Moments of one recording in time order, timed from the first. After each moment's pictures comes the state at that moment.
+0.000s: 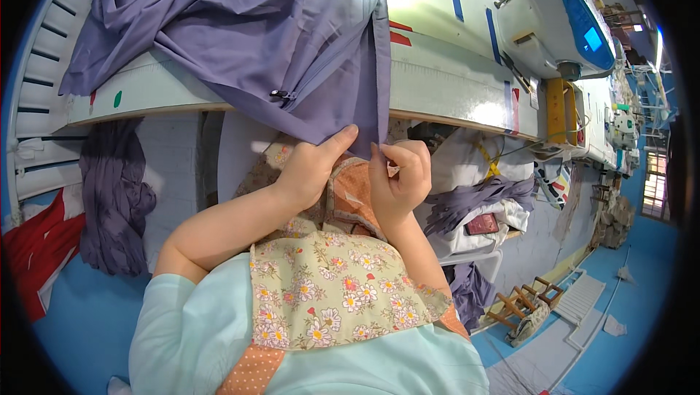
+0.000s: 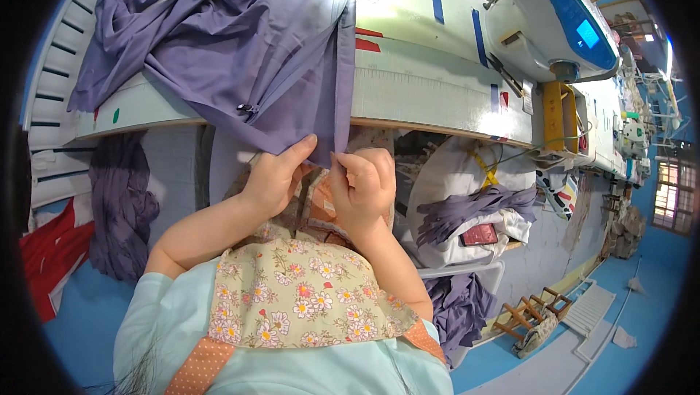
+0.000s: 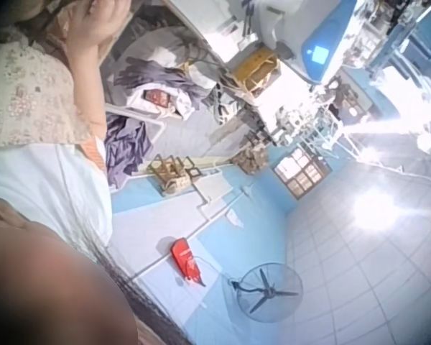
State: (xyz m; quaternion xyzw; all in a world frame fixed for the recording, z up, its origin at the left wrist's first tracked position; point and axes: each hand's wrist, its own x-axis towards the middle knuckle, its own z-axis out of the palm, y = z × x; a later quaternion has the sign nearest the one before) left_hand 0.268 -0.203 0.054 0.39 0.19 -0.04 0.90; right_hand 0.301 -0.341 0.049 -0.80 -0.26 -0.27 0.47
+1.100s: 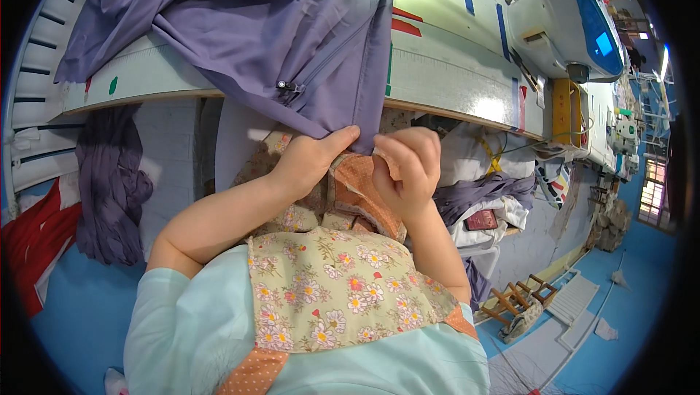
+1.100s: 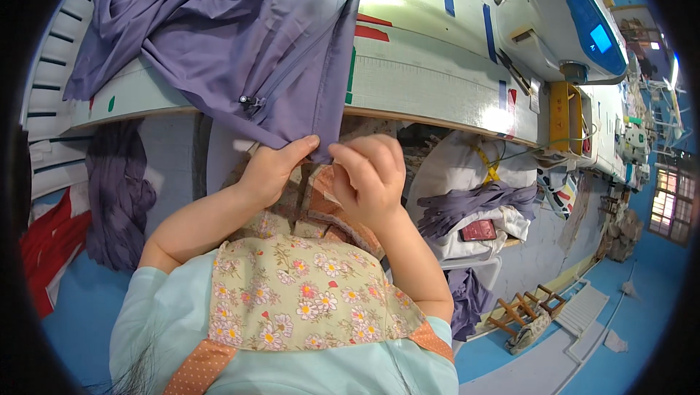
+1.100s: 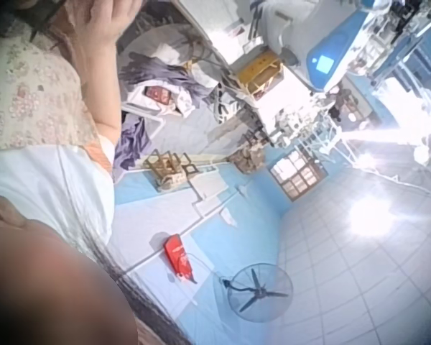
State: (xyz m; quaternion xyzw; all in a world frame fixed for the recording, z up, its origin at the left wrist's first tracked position) left_hand 0.264 -0.195 0.046 0.51 0.15 -0.04 0.84; right_hand 0.322 -0.360 0.060 -0.78 -0.43 -0.23 0.38
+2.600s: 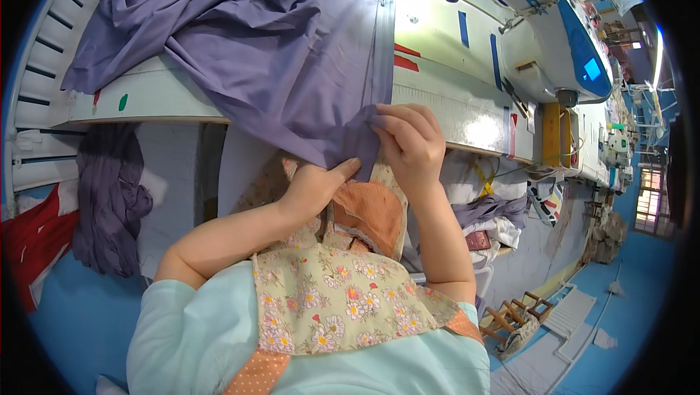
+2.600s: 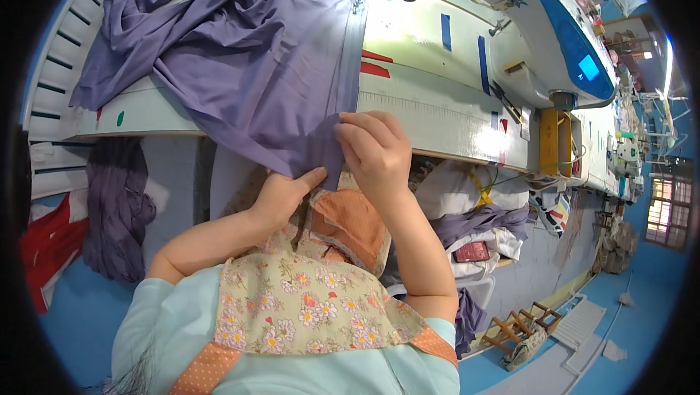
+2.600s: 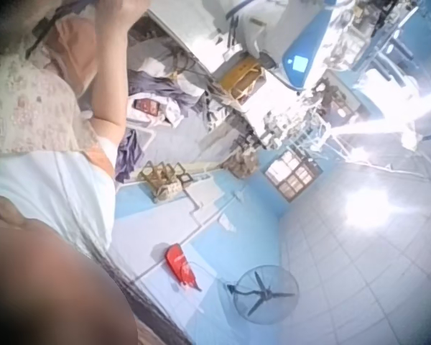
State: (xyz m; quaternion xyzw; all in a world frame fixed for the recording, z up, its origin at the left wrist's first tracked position) left_hand 0.265 -0.197 0.049 0.57 0.18 -0.05 0.80; right_hand 0.381 -0.335 0.081 -0.81 -0.43 -0.20 0.34
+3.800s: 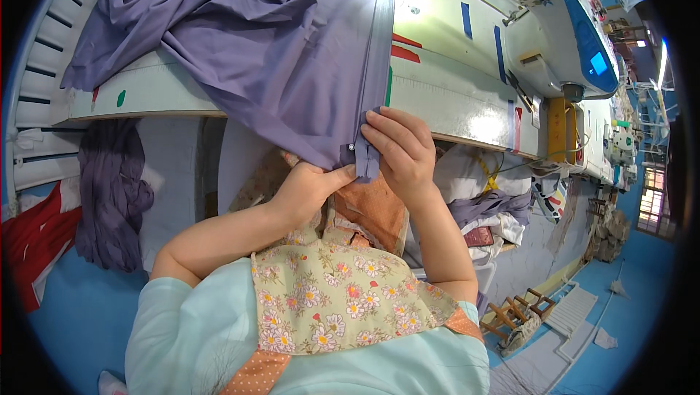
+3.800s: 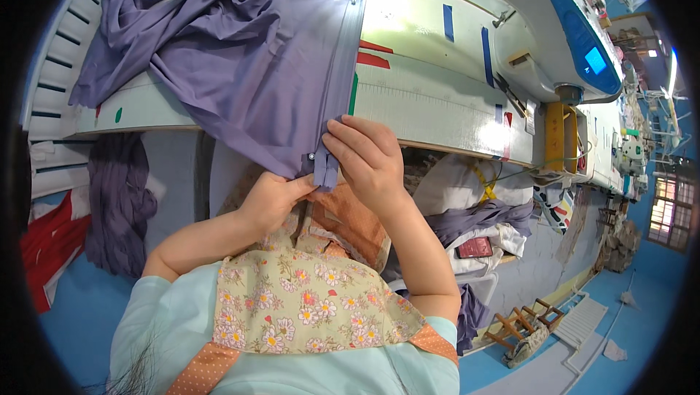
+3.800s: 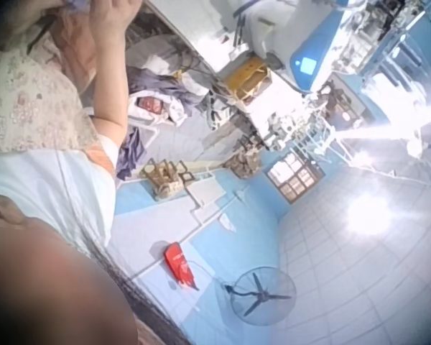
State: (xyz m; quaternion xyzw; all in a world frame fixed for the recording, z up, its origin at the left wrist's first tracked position) left_hand 0.258 -0.191 0.062 0.45 0.16 -0.13 0.87; right_hand 0.371 -0.347 0.062 -0.77 -0.51 -0.23 0.31
